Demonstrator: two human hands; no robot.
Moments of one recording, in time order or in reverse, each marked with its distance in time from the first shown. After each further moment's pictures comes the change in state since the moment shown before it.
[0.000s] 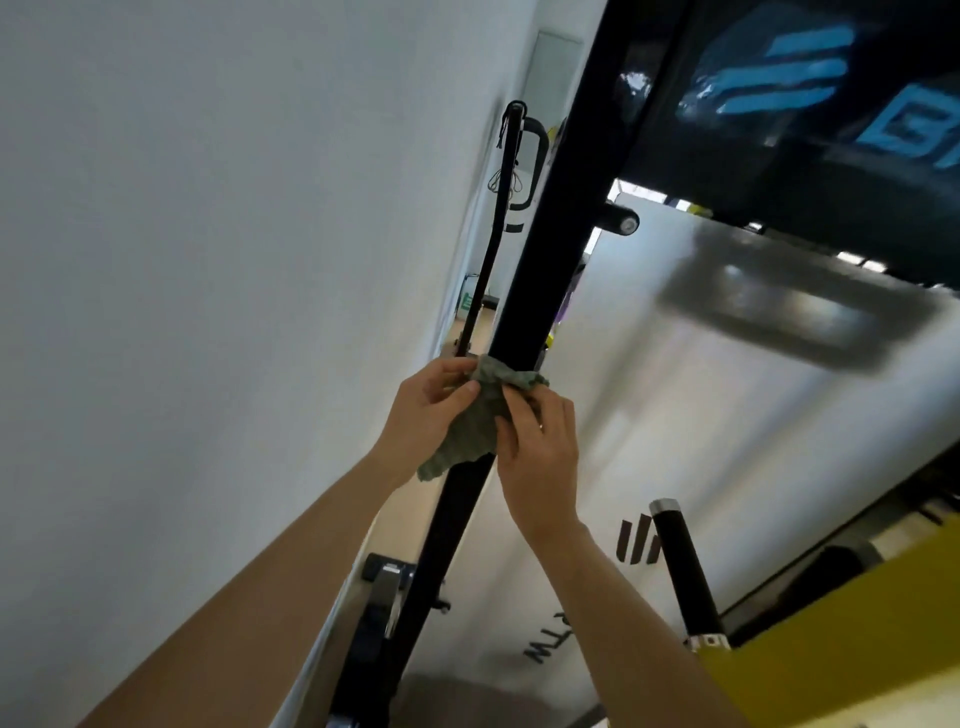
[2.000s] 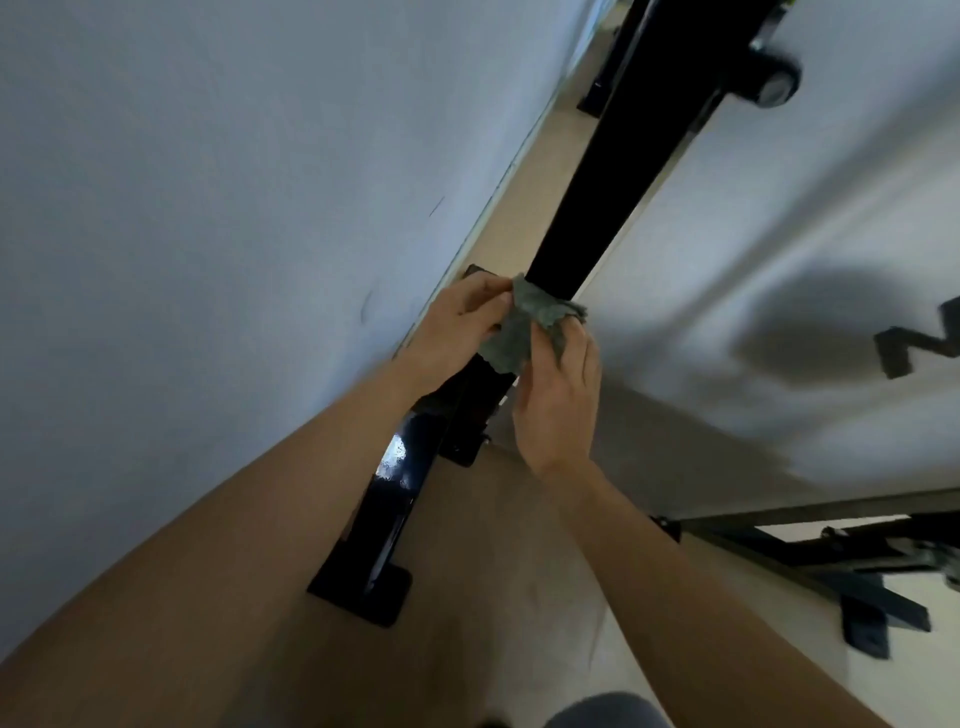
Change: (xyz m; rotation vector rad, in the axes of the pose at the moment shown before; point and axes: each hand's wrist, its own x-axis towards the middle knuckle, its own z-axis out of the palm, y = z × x) left_hand -0.226 -0.661 -0.029 -0.056 0.080 -0.369; right_hand -0.636 0.066 0.301 0.047 -0.499 0.186
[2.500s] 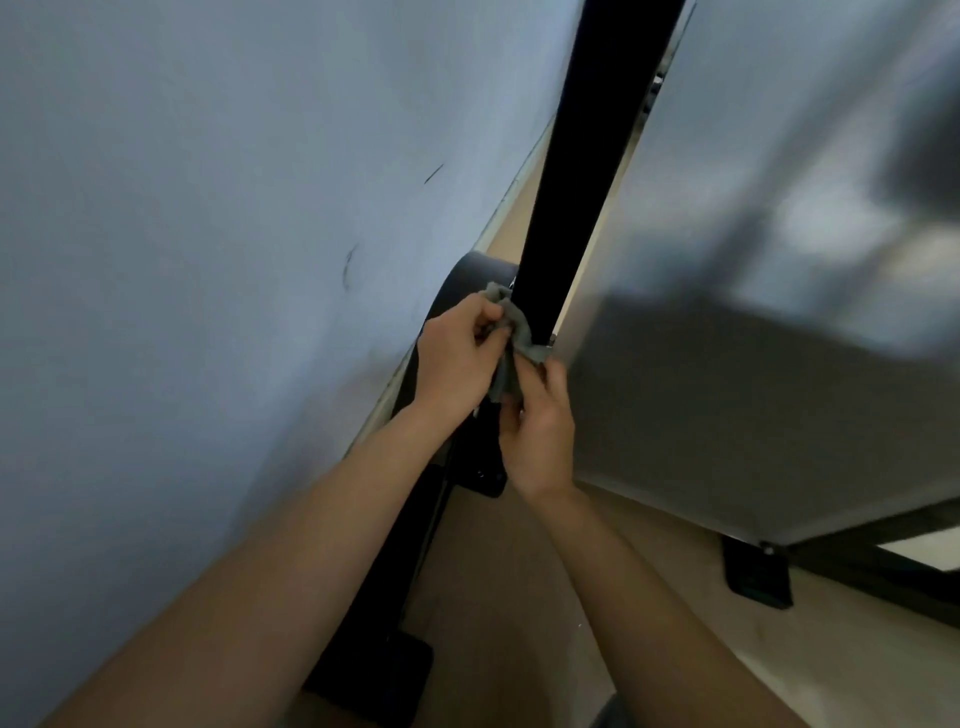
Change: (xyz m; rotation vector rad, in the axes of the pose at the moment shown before) left_hand 0.000 -0.165 -0.001 0.569 0.306 0.331; right_hand -0.097 0.040 0.156 0.432 -0.024 0.145
